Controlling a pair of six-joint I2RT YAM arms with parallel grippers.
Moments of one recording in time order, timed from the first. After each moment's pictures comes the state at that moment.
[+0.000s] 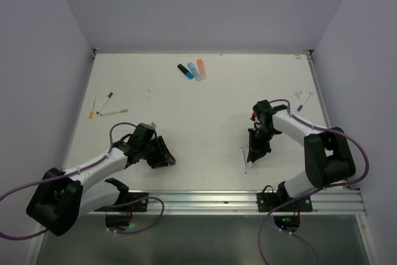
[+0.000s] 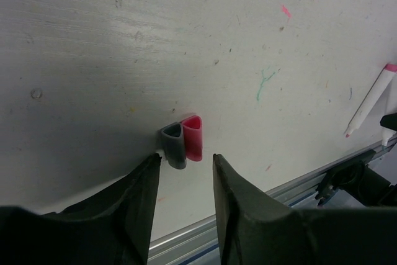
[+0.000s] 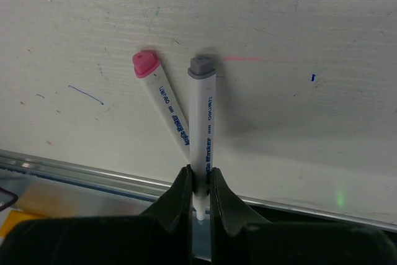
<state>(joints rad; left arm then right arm) -0.50 1.10 0.39 -0.32 0.27 -0.94 0.30 1.52 0.84 -0.94 -0.27 0.40</state>
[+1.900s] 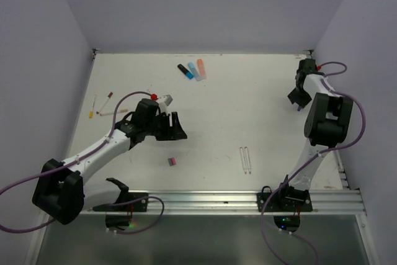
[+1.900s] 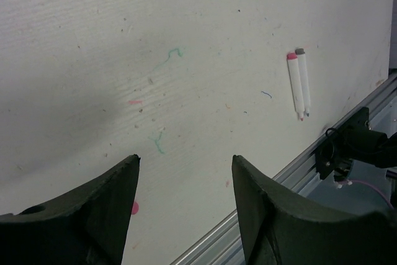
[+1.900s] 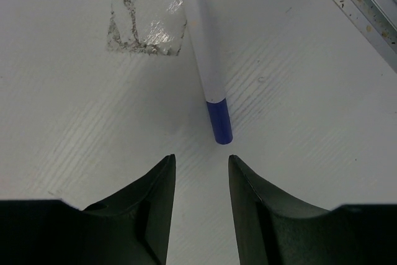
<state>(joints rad) -0.49 1.20 0.70 -0.30 0.36 -0.55 -0.21 1.99 1.48 -0.66 0.34 0.61</state>
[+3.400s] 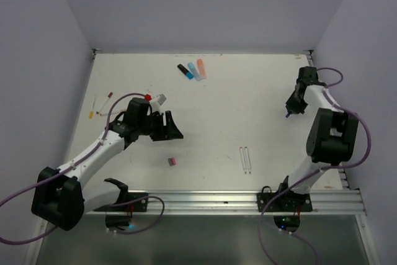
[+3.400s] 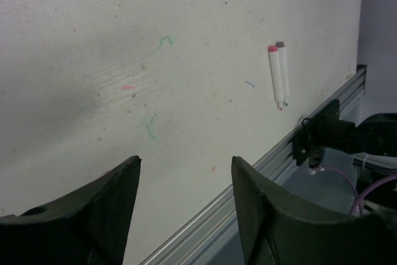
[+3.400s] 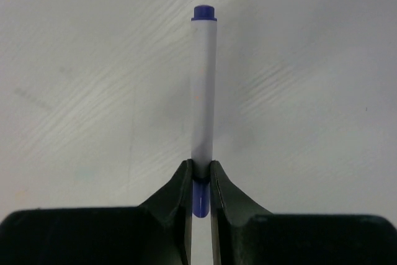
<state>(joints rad) -0.39 1.16 0.69 -0.35 0.50 -0.54 -0.21 1.82 1.26 -0.60 0.18 0.46</state>
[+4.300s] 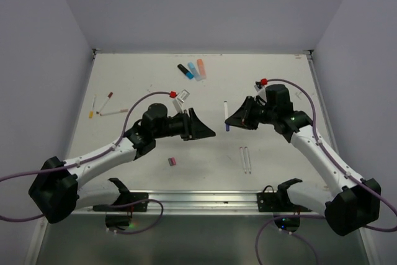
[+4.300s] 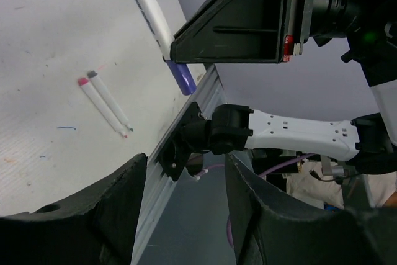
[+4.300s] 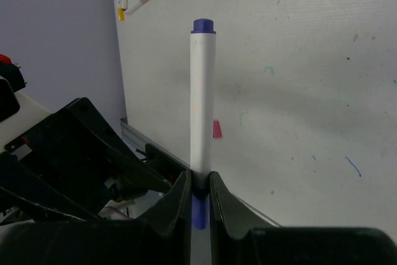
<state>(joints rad) -0.71 1.16 0.66 0.26 0.52 -0.98 0.35 1.11 0.92 -0.50 -0.51 0.83</state>
